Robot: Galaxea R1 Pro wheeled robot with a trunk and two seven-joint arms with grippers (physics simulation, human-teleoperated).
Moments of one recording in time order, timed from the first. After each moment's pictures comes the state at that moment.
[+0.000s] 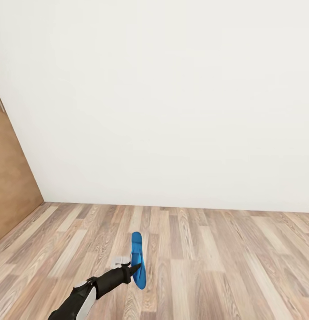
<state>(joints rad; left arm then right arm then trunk) -0.40 -0.02 0.01 -0.63 0.21 0.12 -0.75 0.00 -0.27 -0.16 -0.50 -0.20 0.07 0.53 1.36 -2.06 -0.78</state>
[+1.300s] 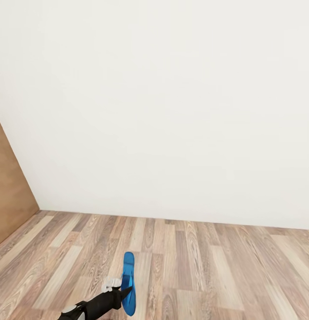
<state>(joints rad) -0.40 0.03 0.01 -0.37 0.20 -0.03 -0.75 0.00 -0.26 -0.16 -0.50 -0.19 0.07 0.52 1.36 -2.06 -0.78</state>
